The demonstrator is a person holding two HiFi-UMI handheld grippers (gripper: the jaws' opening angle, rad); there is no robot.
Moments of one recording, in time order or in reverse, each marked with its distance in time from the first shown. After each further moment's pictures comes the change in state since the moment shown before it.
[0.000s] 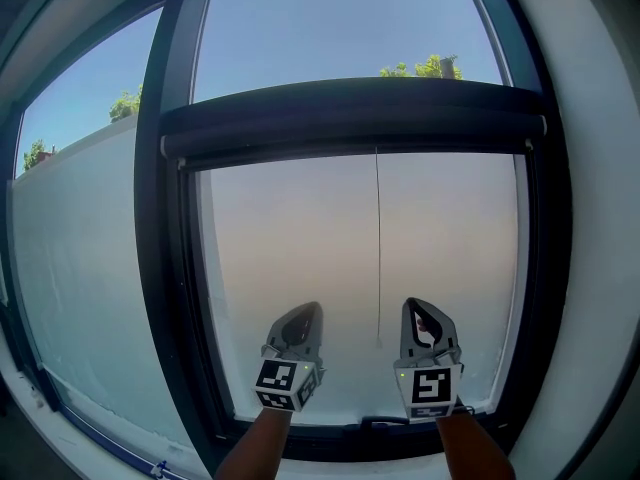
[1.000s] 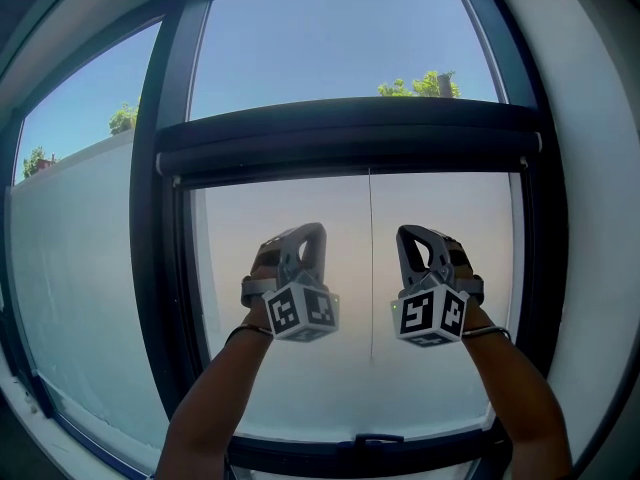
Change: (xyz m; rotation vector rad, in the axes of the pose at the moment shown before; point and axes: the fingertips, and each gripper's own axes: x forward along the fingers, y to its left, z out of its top) left arm 0.127 0.024 0.118 1.017 0.071 0.144; right arm 0.116 -0.056 0.081 -0.699 -0.025 0.025
